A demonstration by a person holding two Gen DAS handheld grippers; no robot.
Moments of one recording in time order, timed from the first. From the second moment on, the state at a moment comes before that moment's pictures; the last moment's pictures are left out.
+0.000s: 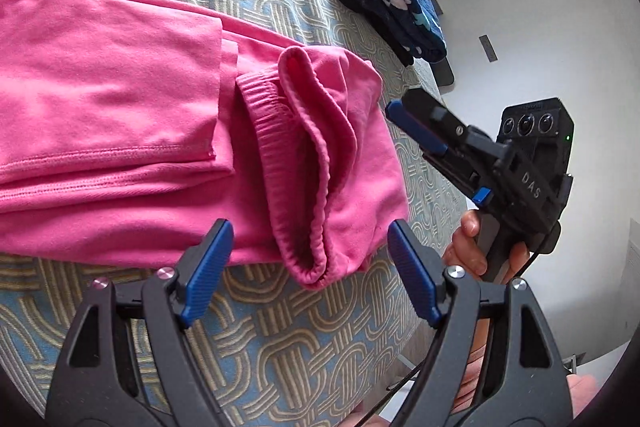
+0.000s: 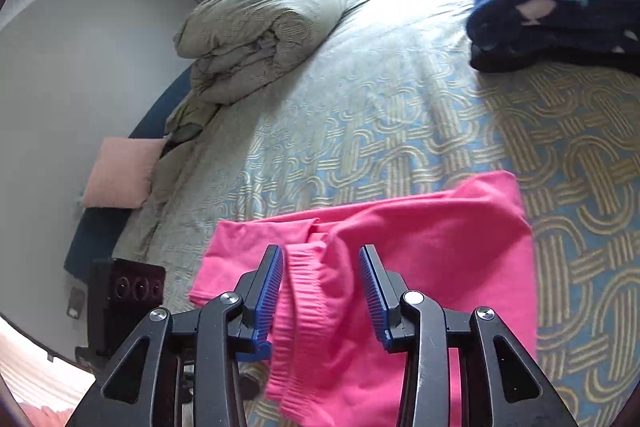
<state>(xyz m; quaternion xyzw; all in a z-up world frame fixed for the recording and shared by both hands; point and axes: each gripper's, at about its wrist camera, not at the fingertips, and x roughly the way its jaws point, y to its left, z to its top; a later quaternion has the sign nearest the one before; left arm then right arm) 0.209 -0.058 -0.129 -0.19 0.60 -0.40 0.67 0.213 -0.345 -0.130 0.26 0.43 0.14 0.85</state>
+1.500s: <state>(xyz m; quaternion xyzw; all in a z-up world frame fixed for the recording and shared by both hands) 0.274 0.012 0.000 0.01 0.48 -0.26 0.84 0.166 -0.348 -0.169 0.25 0.49 0.08 0.83</state>
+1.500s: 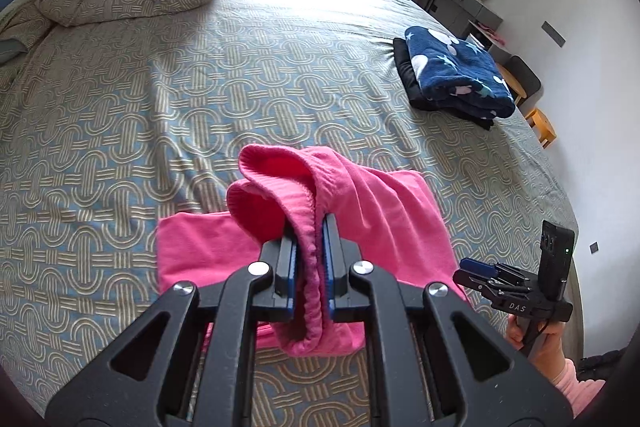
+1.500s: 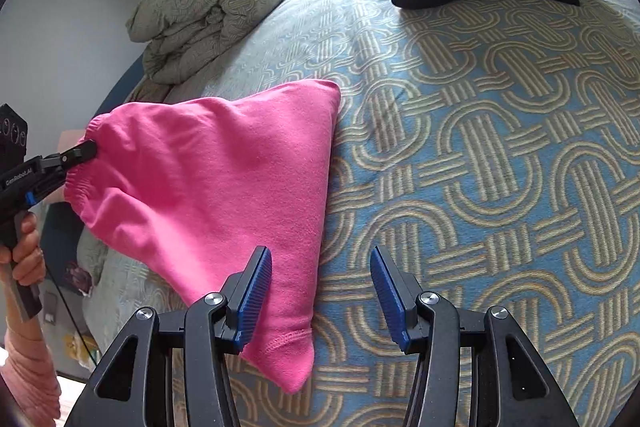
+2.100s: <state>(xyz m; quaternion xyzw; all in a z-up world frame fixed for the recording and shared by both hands) 0.299 0.097 -0.110 0.00 0.55 -0.14 0.82 0.188 -0.294 -0.173 0.18 0.53 0.11 0.82</state>
